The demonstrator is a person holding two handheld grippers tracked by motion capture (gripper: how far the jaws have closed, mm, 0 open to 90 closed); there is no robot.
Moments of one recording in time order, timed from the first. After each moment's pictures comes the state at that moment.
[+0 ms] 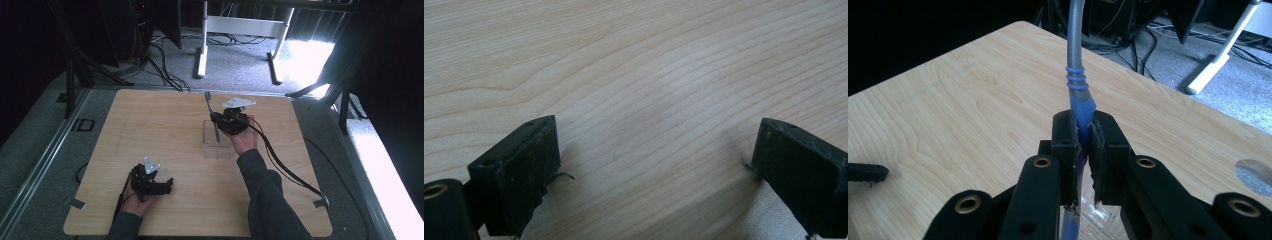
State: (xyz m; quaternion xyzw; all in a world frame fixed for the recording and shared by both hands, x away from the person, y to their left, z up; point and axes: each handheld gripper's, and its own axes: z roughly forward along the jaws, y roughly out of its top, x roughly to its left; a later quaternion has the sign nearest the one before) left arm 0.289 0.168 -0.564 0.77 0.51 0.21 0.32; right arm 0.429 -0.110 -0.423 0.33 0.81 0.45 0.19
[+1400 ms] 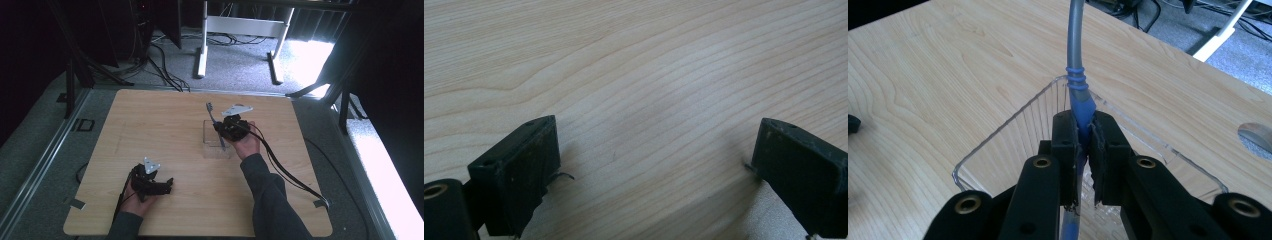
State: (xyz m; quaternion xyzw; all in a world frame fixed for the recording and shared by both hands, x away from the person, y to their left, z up) left arm 0.289 0.168 -0.564 0.77 0.51 0.21 0.32; right arm 0.430 -0.117 -0.450 0.33 0.84 0.40 0.18
